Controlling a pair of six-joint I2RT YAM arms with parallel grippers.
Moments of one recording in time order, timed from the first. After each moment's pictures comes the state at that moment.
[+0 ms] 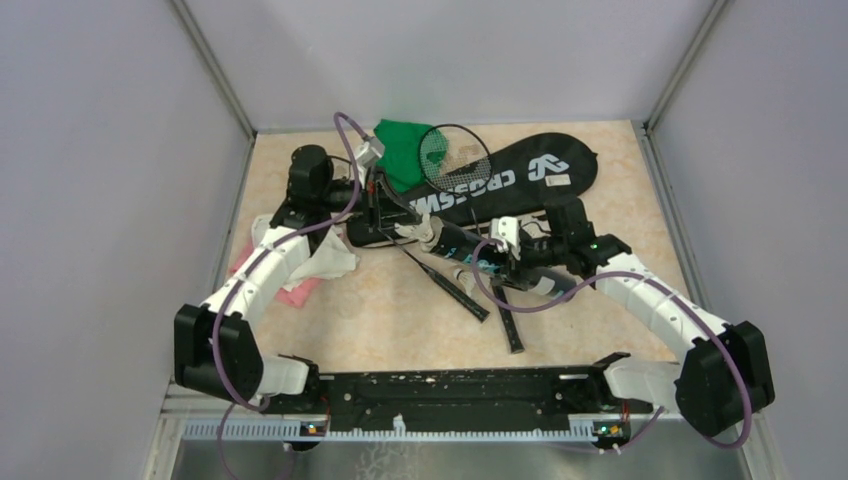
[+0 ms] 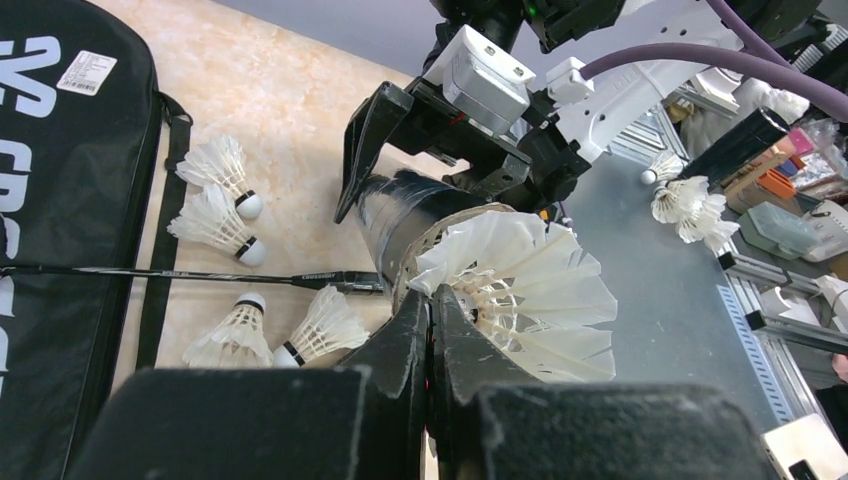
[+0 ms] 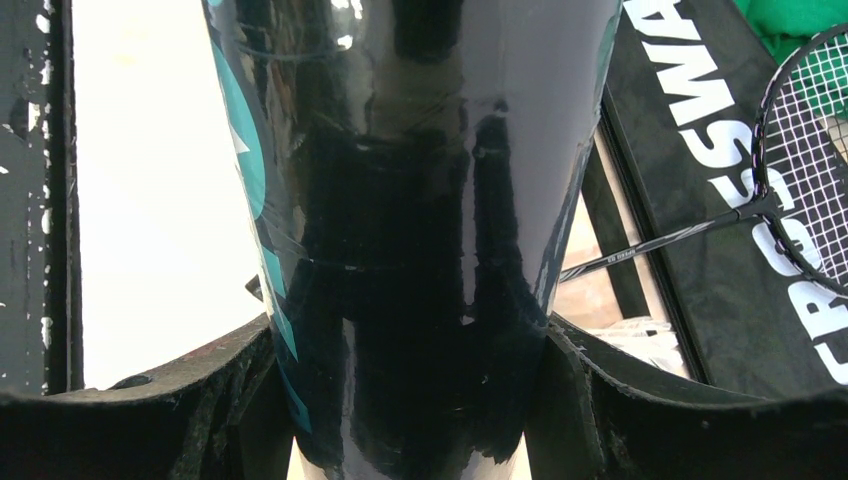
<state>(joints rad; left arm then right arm) -0.26 1.33 1.03 0.18 1.33 -0.27 0.44 1.18 0.80 -0.41 -0.75 -0.82</state>
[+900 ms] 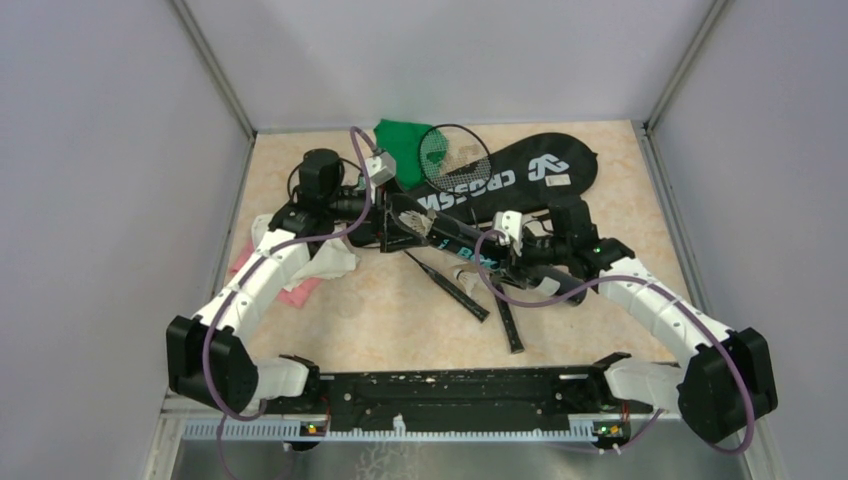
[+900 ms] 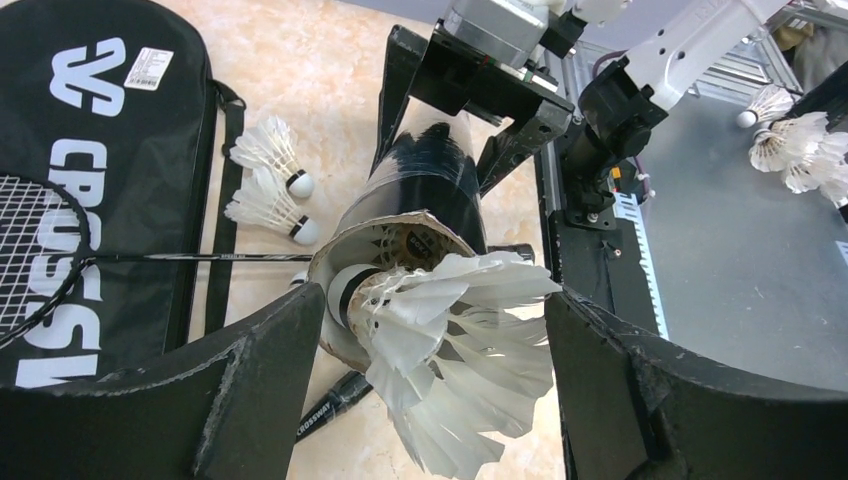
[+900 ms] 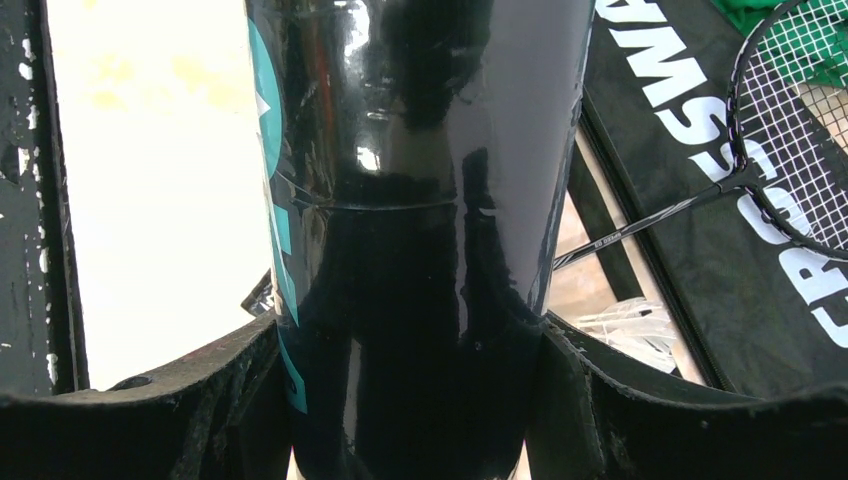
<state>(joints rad) -0.32 1.29 1.07 -0.11 1.19 0.09 0.44 1.15 0.78 -0.34 -0.72 -0.70</state>
